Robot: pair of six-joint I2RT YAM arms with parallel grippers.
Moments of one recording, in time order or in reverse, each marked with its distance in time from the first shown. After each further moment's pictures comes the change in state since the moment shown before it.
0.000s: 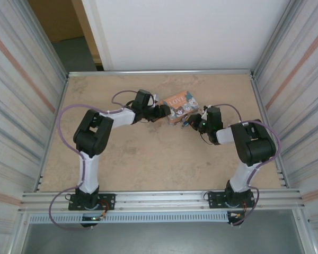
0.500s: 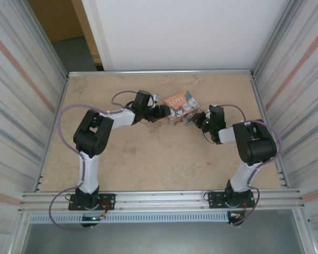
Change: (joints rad) left arm 0.000 -0.003 -0.018 0.028 0.000 -0.005; right arm -0.042 0.000 -0.005 0.017 0.057 0.045
